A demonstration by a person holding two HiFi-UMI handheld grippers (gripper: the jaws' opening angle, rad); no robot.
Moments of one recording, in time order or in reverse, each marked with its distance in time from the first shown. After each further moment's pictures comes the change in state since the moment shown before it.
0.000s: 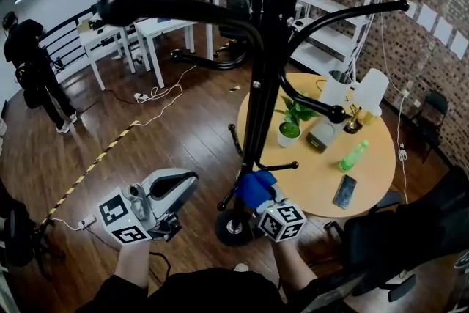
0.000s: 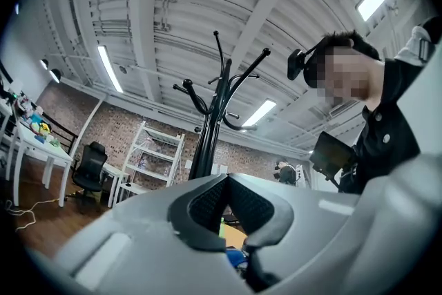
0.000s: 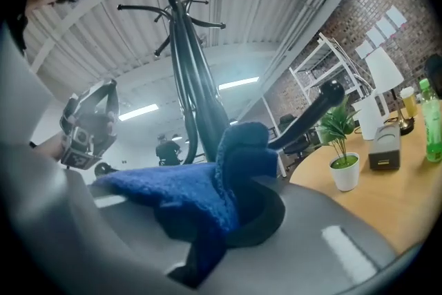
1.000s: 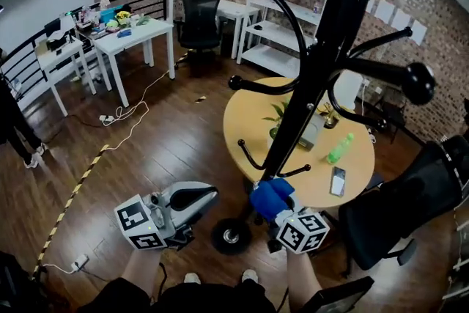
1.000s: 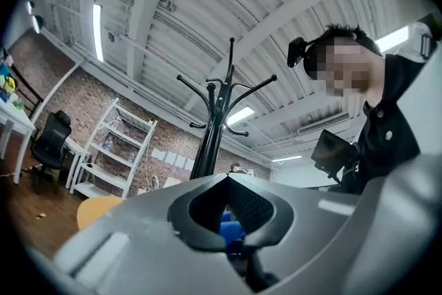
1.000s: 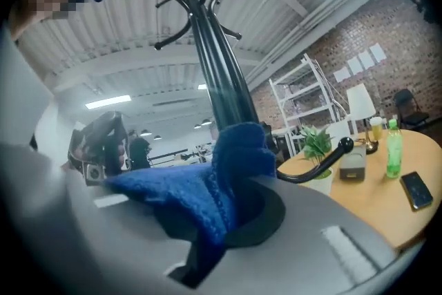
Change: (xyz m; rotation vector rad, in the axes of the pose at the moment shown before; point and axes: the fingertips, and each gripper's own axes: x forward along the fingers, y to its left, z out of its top) left arm -0.045 0.057 0.008 -0.131 0.044 -0.310; right arm 0.010 0.061 0.036 -0.051 -0.002 -0.291
